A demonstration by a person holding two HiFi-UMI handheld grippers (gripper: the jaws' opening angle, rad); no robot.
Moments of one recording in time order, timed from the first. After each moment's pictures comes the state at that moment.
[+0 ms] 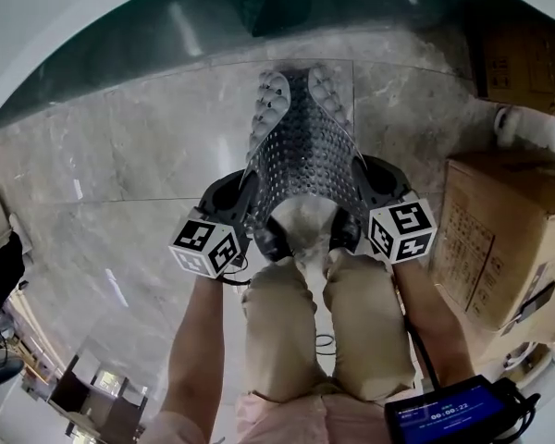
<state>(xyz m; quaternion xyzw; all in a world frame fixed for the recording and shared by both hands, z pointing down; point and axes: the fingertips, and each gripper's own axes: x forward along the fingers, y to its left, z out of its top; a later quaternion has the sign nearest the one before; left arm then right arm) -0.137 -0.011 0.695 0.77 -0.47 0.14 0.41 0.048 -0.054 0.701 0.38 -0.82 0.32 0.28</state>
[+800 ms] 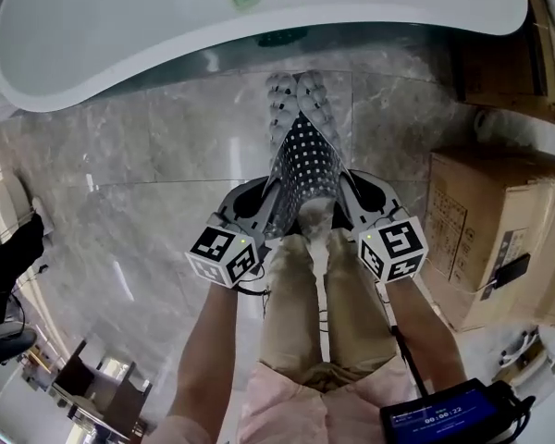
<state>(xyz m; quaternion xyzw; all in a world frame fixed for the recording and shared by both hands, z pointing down) -0.113 0.003 0.492 0.79 -0.45 0.12 0.40 0.001 -0.021 0.496 0.34 -0.85 0.32 0.24</state>
